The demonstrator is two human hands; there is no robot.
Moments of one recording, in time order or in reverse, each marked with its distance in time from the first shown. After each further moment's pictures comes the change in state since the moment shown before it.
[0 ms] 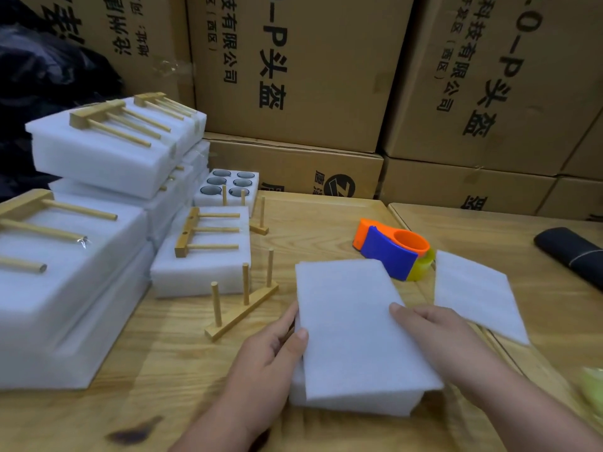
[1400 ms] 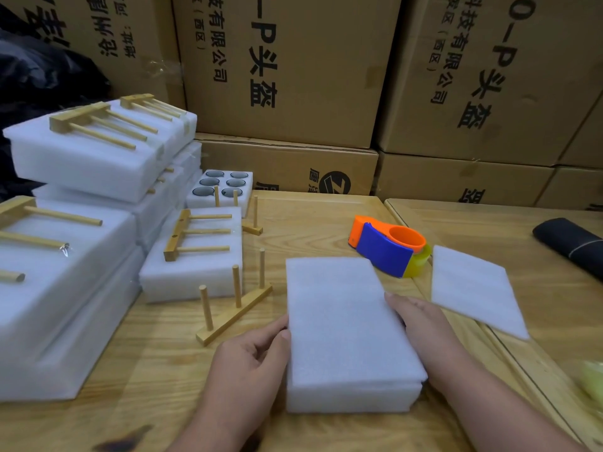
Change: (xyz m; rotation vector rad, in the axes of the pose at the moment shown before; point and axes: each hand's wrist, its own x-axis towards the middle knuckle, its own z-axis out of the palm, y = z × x) left_hand -0.006 0.010 -0.002 0.149 0.194 -0.074; right_hand 0.032 0.022 0.020 0.368 0.032 -0.023
